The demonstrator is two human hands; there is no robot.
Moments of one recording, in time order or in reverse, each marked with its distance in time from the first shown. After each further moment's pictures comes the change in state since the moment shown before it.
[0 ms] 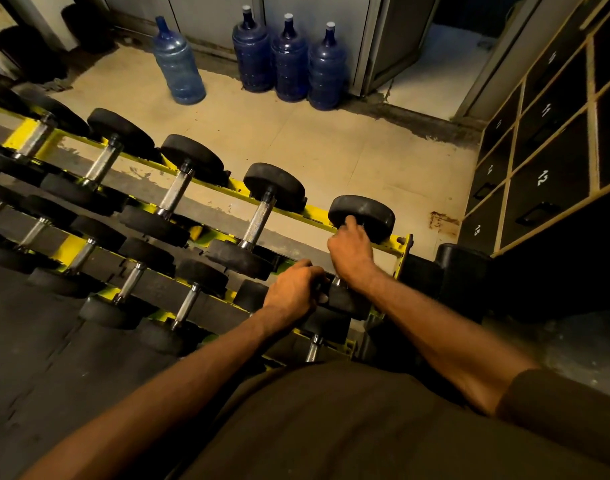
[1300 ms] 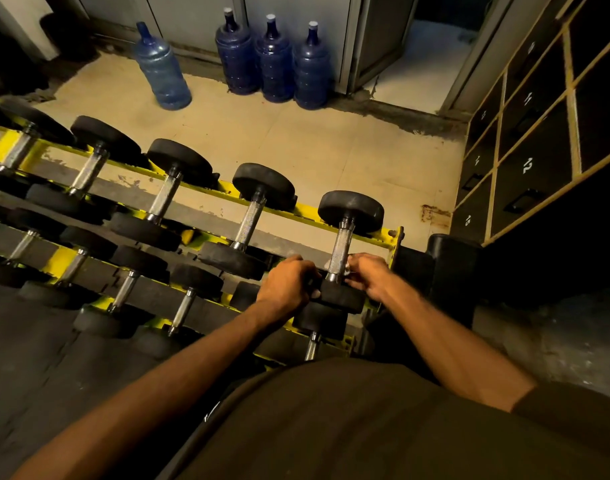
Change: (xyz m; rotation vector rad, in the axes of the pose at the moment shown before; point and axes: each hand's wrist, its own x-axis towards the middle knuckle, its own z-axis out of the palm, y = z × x) left_hand 0.007 -0.009 0.003 -0.037 -0.019 -0.005; right_hand -0.036 0.027 0.046 2.020 -0.315 0.897
